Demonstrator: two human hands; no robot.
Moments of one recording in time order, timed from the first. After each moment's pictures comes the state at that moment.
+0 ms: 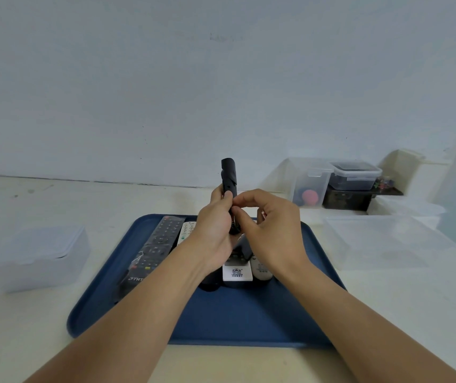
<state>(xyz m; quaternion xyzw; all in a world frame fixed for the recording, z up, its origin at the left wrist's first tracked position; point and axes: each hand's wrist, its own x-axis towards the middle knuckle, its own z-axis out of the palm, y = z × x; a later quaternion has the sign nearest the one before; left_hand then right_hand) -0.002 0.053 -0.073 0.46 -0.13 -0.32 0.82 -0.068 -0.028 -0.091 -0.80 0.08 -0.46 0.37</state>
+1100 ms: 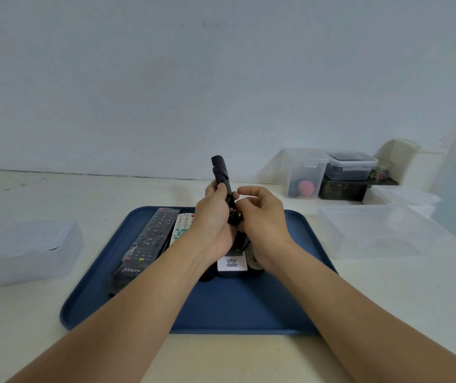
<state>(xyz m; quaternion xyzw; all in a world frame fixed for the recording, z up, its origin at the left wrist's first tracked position) 0.001 0.034 -0.081 0.45 -0.08 -0.30 0.84 -0.053 -0.024 -0.096 -0.63 0.23 -0.33 0.66</state>
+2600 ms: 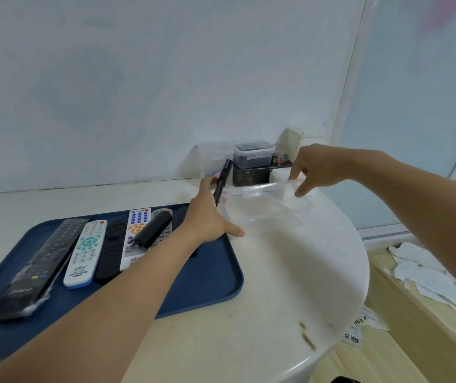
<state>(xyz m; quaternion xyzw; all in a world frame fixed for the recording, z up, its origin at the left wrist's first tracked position) -0.062 -0.062 -0.104 0.75 -0.45 -0.14 0.46 -0.242 -0.249 0.012 -0.96 0.26 -0.01 -0.03</state>
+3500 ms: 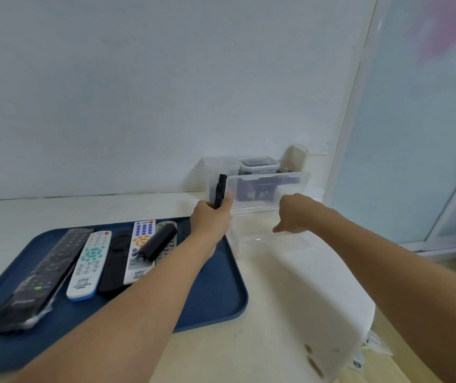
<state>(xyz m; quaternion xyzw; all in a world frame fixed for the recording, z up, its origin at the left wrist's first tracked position) -0.065 -0.084 -0.099 0.72 -0.22 -0.21 0.63 -0.202 -0.209 -0.051 -0.91 0.40 0.01 0.00</state>
